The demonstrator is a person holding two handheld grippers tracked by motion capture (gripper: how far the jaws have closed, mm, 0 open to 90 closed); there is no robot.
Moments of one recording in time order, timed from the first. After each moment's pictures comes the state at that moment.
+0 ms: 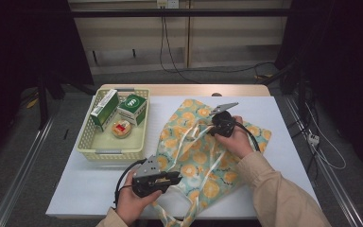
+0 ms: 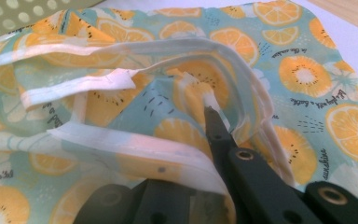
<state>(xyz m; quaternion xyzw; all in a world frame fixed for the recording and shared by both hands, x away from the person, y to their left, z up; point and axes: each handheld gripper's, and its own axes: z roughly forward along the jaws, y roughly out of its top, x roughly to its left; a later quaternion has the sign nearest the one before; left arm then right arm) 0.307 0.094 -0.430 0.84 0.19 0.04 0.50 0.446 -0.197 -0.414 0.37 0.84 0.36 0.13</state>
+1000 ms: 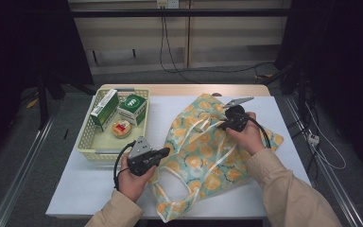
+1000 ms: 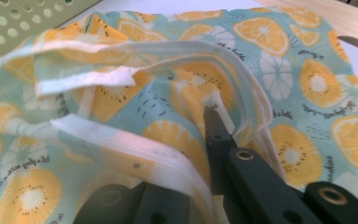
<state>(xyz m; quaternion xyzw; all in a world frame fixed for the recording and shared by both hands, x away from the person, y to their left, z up) 0.354 0.104 -0.426 0.79 0.29 0.13 0.53 0.449 -0.231 -0.401 0.42 0.82 0.36 0.14</state>
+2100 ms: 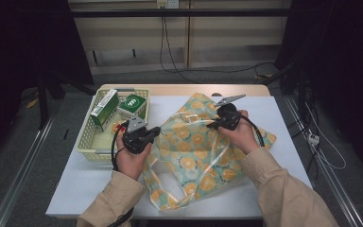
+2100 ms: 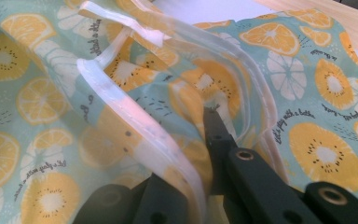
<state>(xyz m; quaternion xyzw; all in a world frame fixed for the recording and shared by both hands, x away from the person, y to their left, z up) 0.399 0.110 -0.393 0.77 0.37 0.19 0.48 0.450 -0.207 -0.389 0.40 0.83 0.38 0.12</state>
